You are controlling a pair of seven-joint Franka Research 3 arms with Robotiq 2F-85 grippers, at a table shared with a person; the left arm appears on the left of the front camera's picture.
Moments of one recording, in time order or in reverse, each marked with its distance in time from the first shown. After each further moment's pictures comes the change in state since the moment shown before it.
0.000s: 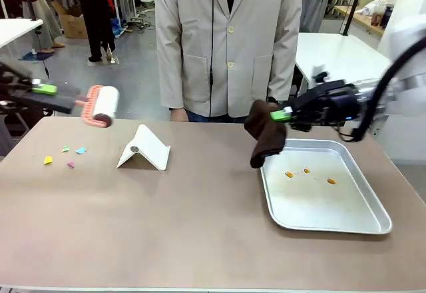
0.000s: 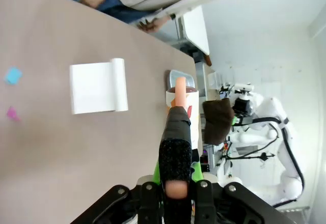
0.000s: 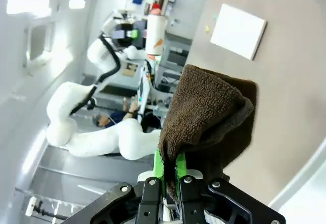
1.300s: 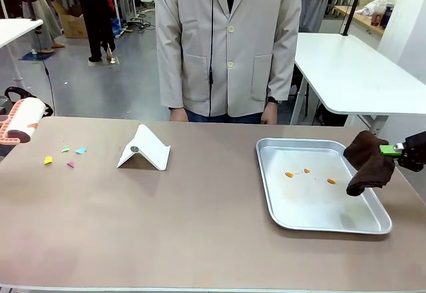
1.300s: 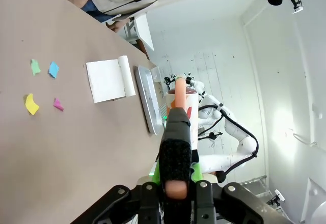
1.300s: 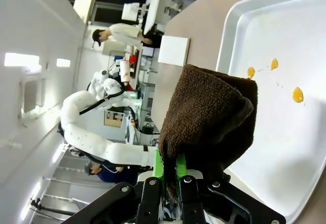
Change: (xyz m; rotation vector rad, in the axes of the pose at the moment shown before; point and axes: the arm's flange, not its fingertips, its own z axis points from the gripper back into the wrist) left arm 0.013 0.175 0.111 -0.363 0.034 -0.024; right arm -0.130 -0.063 0.204 -0.111 -0.272 -0.103
